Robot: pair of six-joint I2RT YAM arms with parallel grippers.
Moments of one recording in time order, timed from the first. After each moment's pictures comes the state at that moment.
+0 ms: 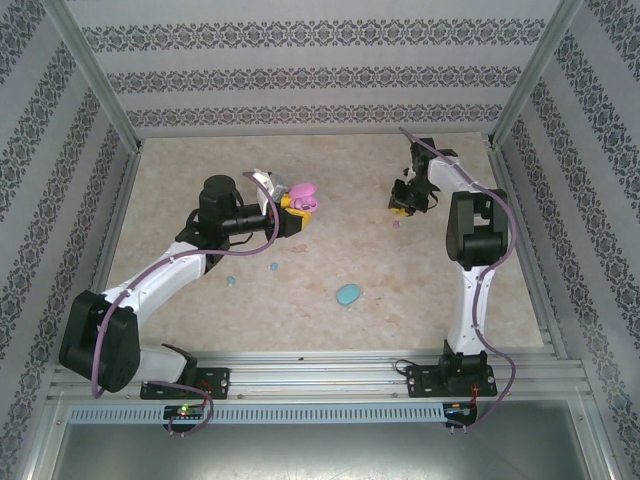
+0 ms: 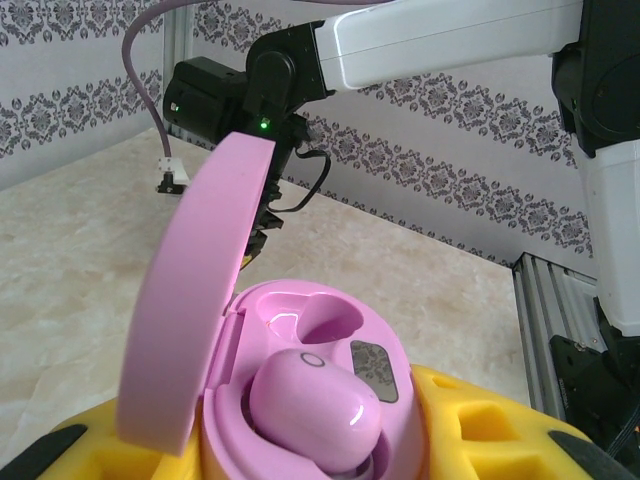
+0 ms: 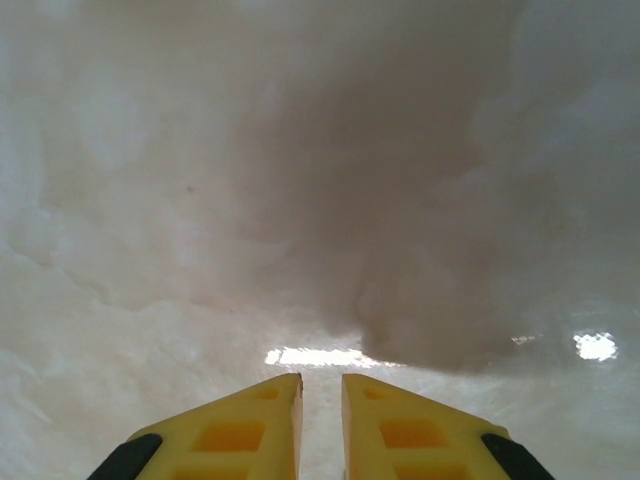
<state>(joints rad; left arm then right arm) -0.37 1.35 0.88 0.26 0.83 -0.05 0.03 2.25 1.78 -0.95 -0.31 0.37</state>
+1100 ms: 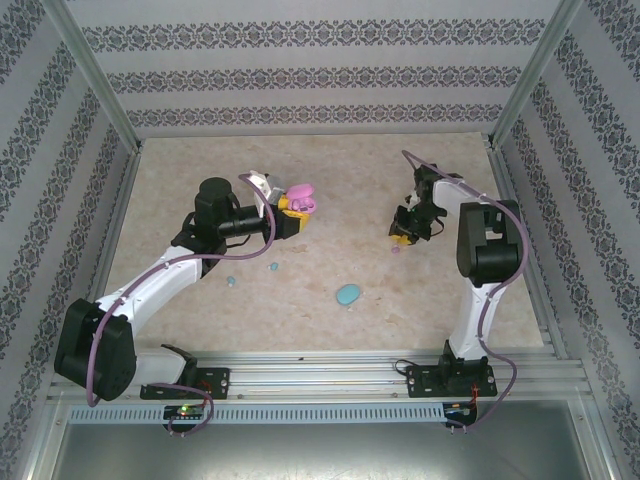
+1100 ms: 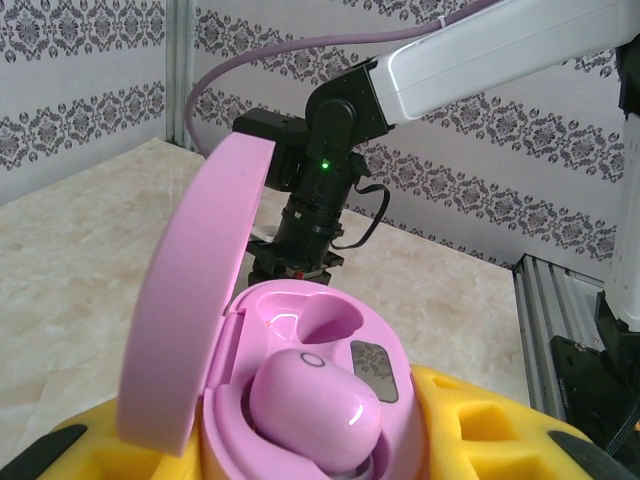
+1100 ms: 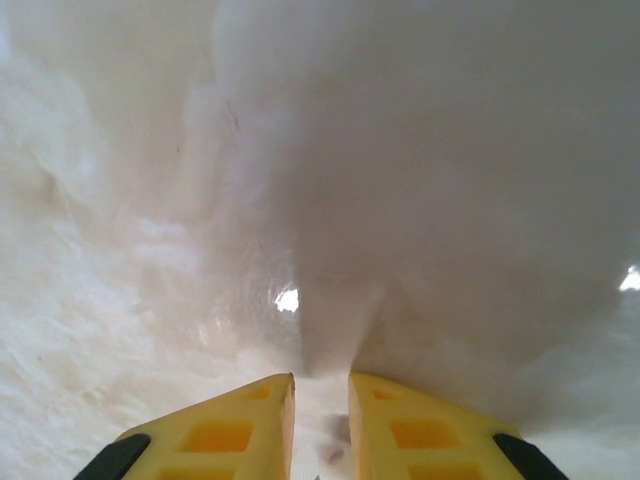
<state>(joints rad) -0.37 1.31 0.85 0.25 0.82 -0.04 0.05 2.03 1.38 -0.88 -0.39 0.40</state>
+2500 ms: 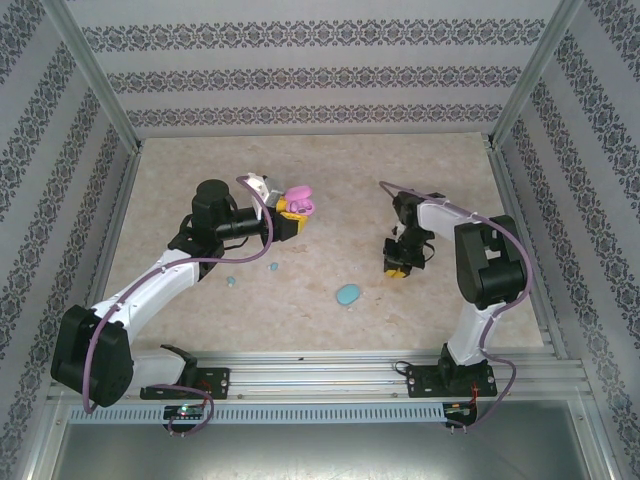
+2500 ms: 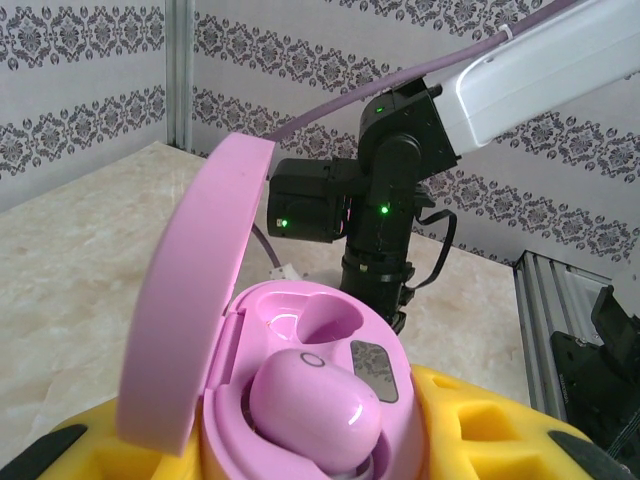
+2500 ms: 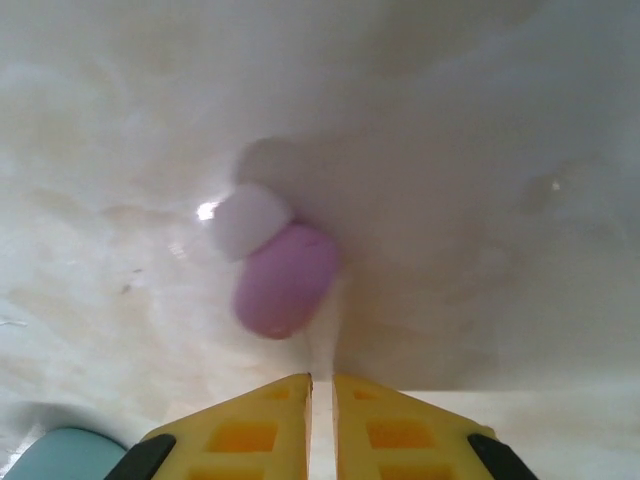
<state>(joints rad) -0.37 1.27 0.84 0.24 0.82 -0.03 0.22 1.86 1.15 -0.98 -0.29 0.43</state>
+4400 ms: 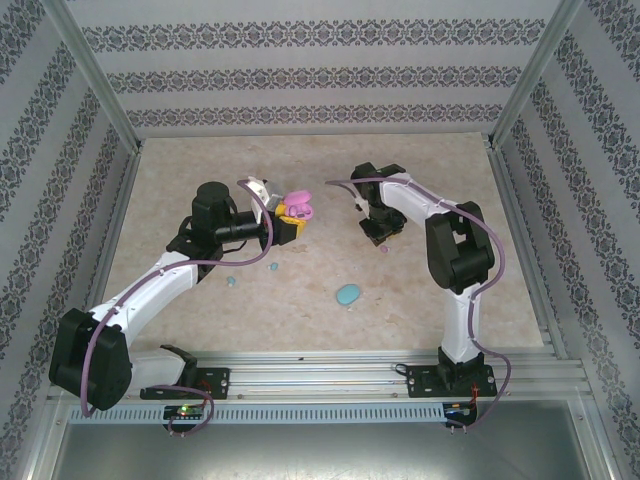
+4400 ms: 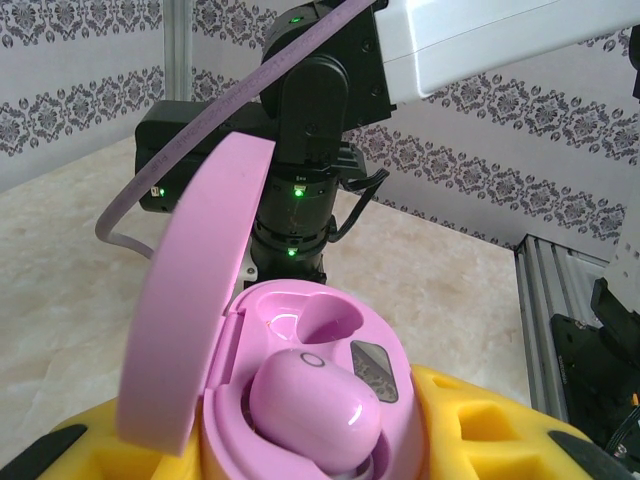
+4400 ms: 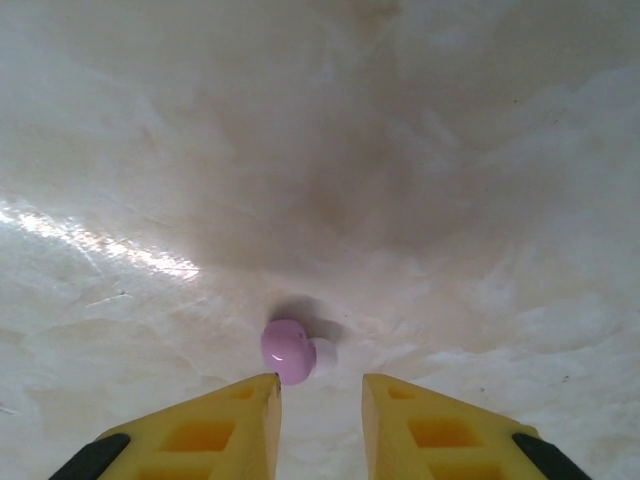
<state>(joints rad) -0.37 1.25 0.83 0.18 0.81 0.01 0.40 2.06 1.59 -1.14 0.17 -0.05</state>
